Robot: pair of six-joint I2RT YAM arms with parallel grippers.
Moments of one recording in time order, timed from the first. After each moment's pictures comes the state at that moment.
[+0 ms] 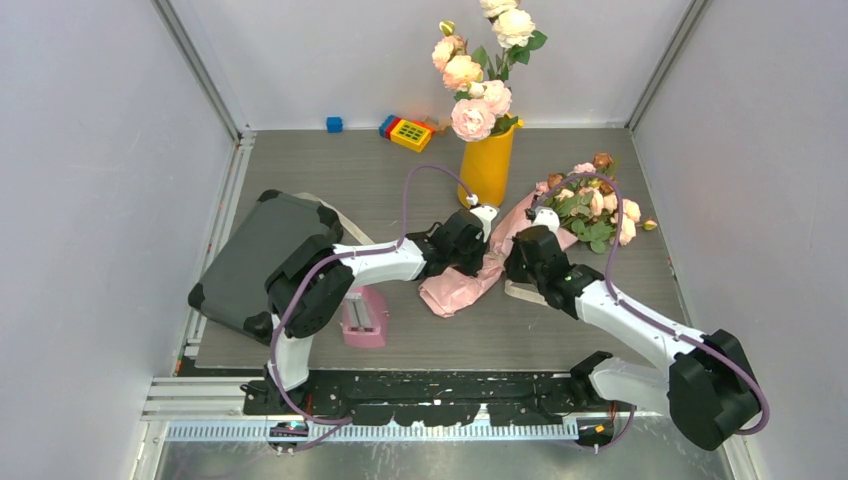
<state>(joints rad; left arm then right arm) -0.93 1.94 1.27 -0.05 -0.01 -0.32 0.54 1.10 0.56 -0.18 0.26 0.57</state>
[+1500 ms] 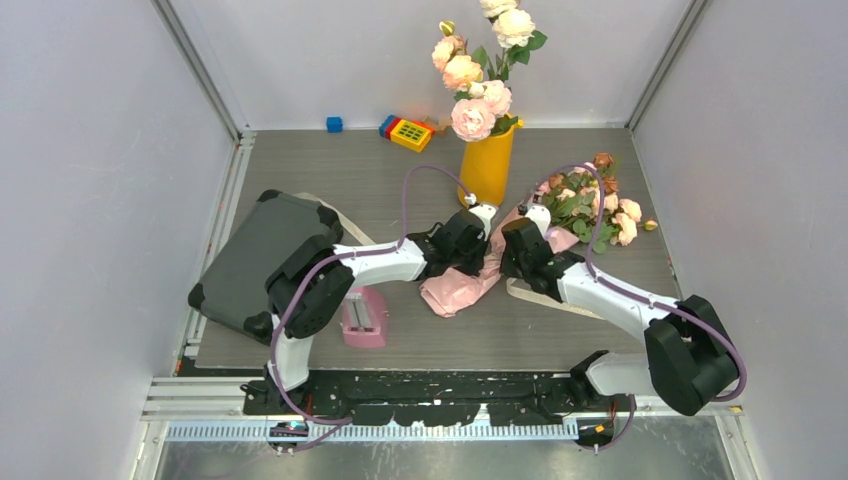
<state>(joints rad) -0.93 1.94 1.28 -0.05 -0.04 -0.36 0.55 1.29 0.67 -0.20 0.33 0.59</state>
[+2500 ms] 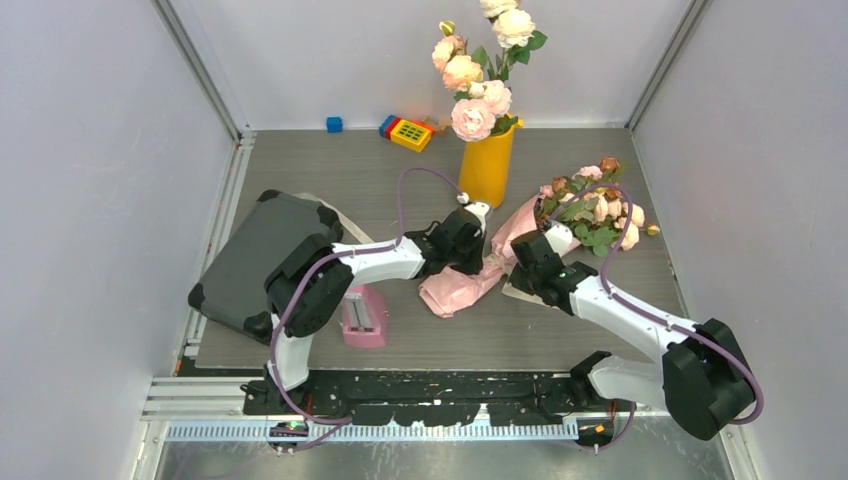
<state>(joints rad) -0.92 1.94 1.28 -0.06 0.00 -0.48 0.55 1.16 0.59 -0.33 0.34 0.90</state>
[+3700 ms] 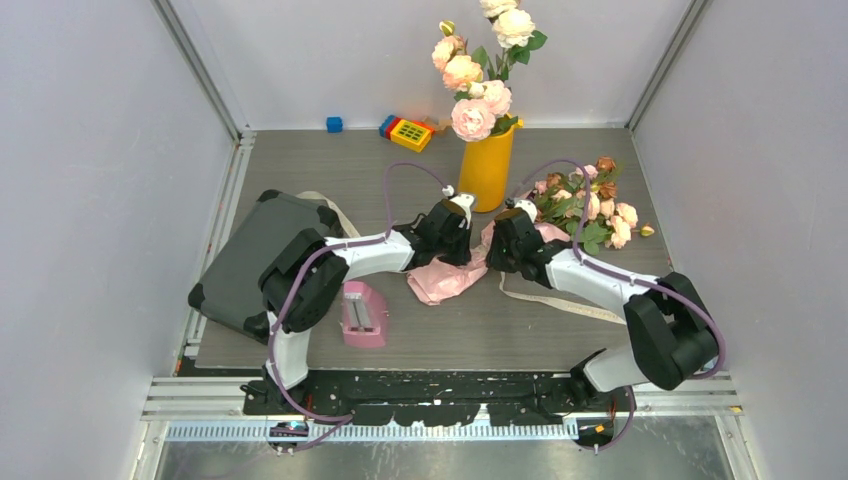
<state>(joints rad) -0.84 1.94 1.24 -0.03 0.03 -0.46 0.54 1.41 0.74 -0.17 0.17 0.63</state>
